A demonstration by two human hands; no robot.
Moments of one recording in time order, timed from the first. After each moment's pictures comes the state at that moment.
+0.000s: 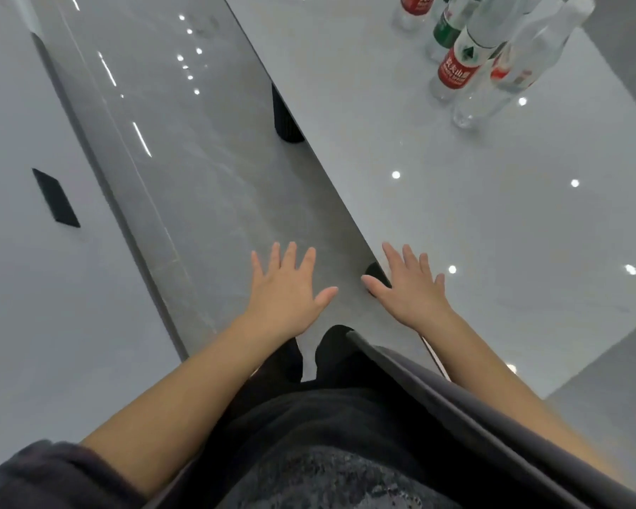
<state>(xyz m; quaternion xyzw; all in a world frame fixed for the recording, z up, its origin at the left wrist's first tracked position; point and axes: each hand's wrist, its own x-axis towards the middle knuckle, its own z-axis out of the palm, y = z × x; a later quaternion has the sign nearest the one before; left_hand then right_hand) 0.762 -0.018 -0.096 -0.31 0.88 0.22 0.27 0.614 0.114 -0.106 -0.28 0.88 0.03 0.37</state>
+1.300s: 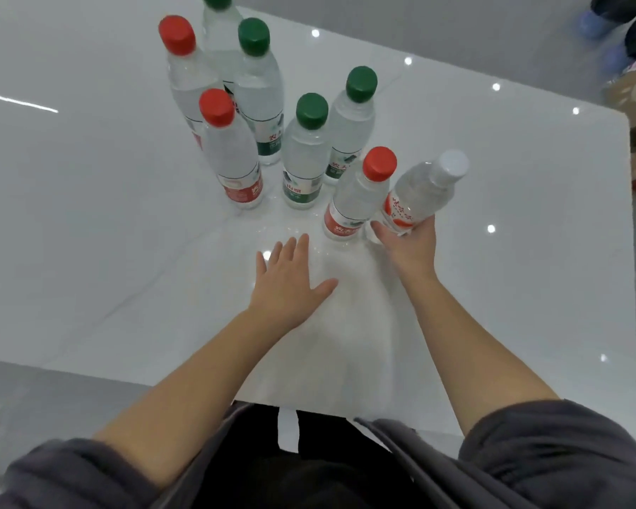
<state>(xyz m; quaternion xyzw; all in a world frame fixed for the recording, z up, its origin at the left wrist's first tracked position) 0.367 -0.249 -0.125 0.03 0.94 0.21 0.28 0.326 -0.053 -0.153 0.28 0.81 -0.52 -0.01</state>
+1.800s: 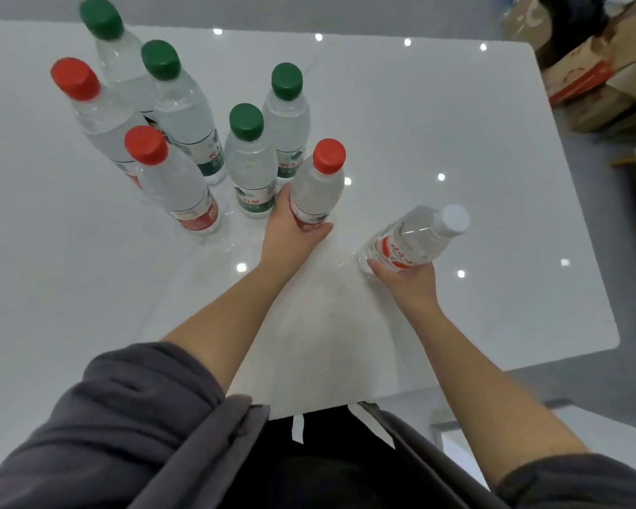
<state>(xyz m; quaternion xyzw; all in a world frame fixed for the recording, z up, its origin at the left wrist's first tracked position) 0.296 -0.216 -0.160 0.02 0.82 0.54 0.20 0.422 -0.052 -0.151 0.40 0.76 -0.52 -0.02</state>
